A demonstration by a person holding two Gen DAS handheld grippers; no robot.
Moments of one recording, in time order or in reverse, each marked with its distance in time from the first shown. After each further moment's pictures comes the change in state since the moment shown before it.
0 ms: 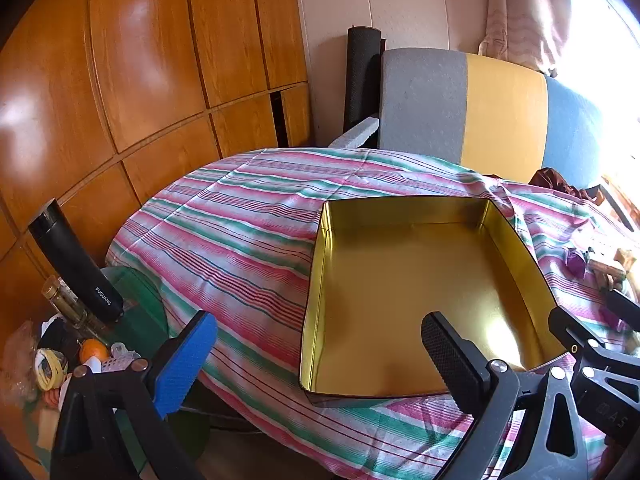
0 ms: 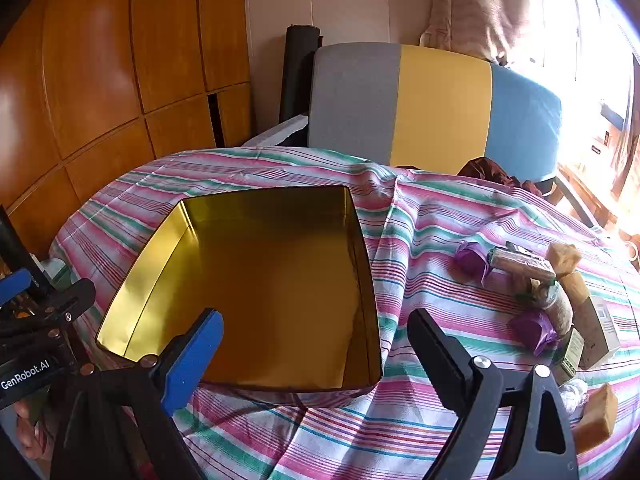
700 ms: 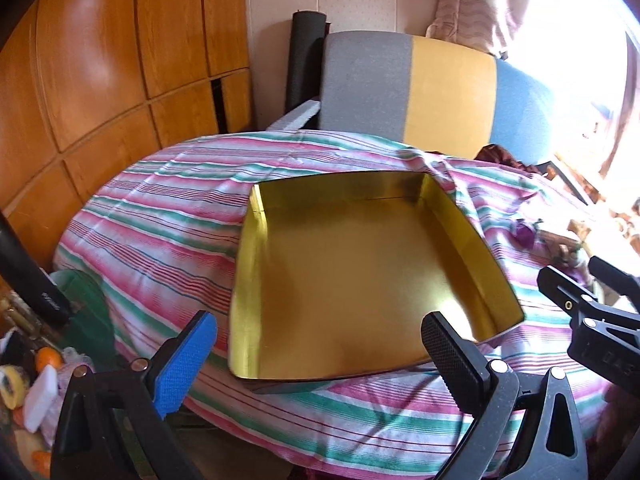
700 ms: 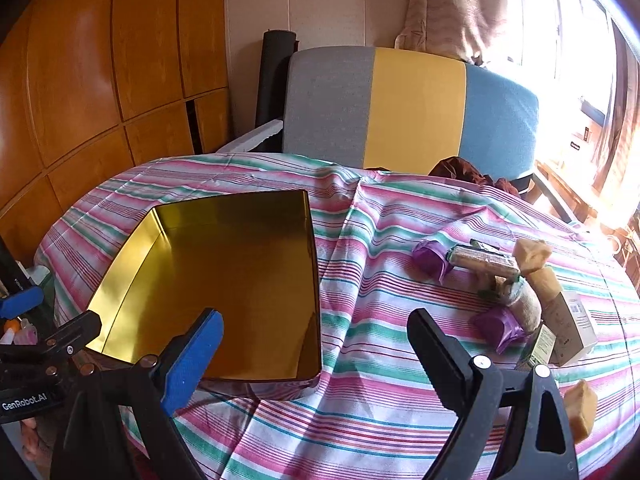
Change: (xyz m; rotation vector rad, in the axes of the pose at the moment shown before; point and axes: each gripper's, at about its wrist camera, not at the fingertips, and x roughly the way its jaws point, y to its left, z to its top) left arm 0.006 -0.026 -0.005 0.064 0.060 -0.232; right arm -0.017 -0.039 -0.003 0.032 -0.012 -0.077
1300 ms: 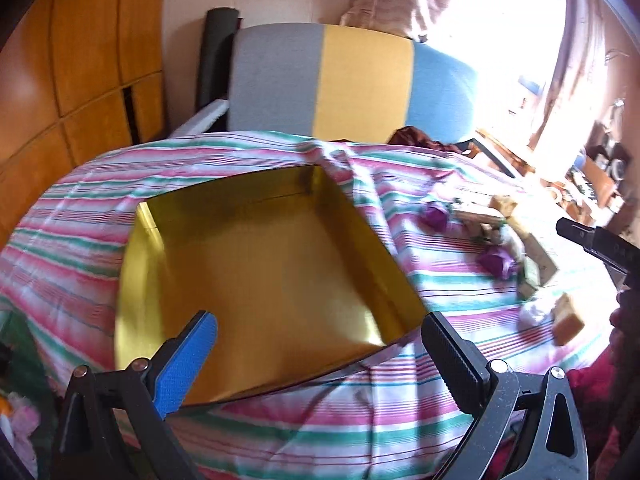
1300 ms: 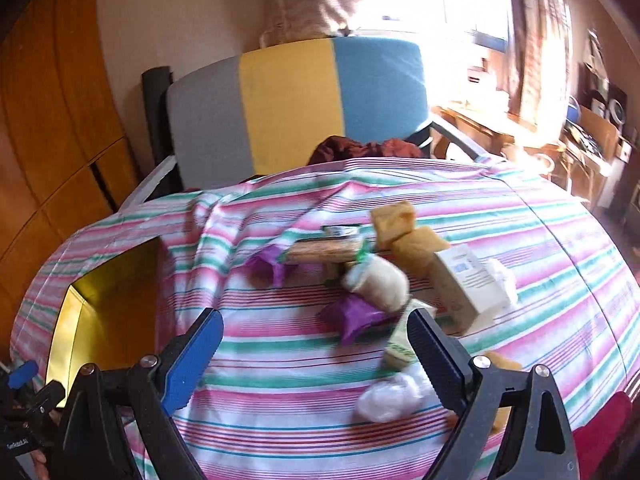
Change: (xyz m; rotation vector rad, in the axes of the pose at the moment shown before) left arm 0.011 -0.069 0.016 0.126 0.046 -0.292; right arm -0.042 -0.185 -0.007 0.389 -0.002 -0.209
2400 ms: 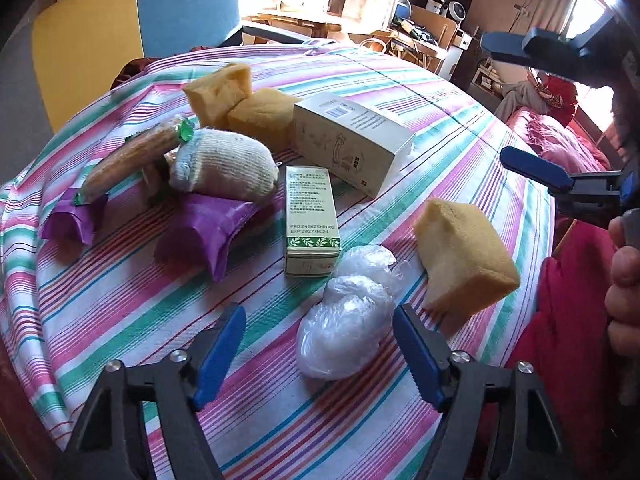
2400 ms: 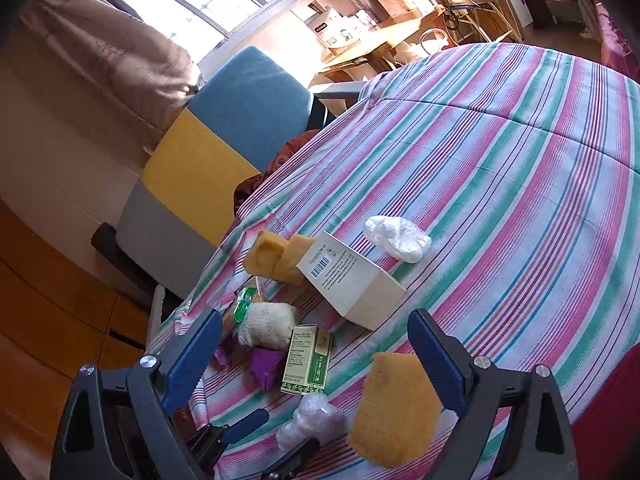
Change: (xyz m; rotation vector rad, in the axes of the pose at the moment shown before) left arm 0.160 -0.275 -0.018 0.555 0.325 -0.444; right arm 0.020 -0.170 -0.021 0.596 -0.011 0.166
